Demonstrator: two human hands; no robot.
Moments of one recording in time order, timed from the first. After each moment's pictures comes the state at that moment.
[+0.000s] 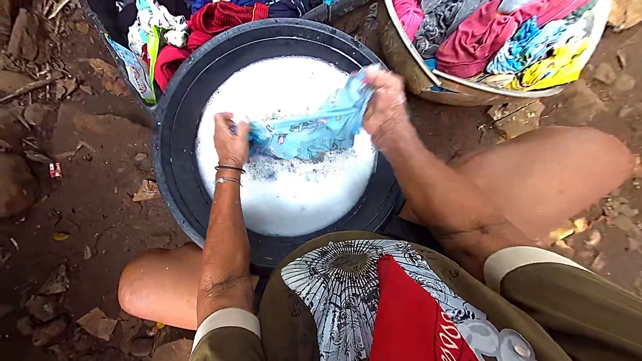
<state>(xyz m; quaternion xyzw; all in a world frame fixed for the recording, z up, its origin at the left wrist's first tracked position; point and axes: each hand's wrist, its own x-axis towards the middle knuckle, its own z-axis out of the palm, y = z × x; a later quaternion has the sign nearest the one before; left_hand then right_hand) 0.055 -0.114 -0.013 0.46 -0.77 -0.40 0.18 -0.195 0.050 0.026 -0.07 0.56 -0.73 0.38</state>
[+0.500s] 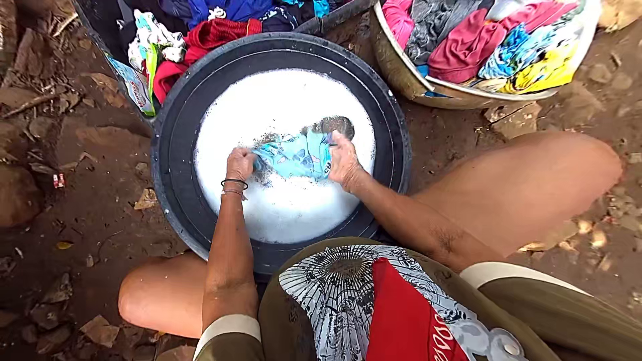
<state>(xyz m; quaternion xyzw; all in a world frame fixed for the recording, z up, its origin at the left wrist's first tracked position) 0.059 -0.106 -0.060 0.49 -0.71 -0.50 0.04 -0.136 0.080 -0.043 0.03 0.51 -0.66 0.55</state>
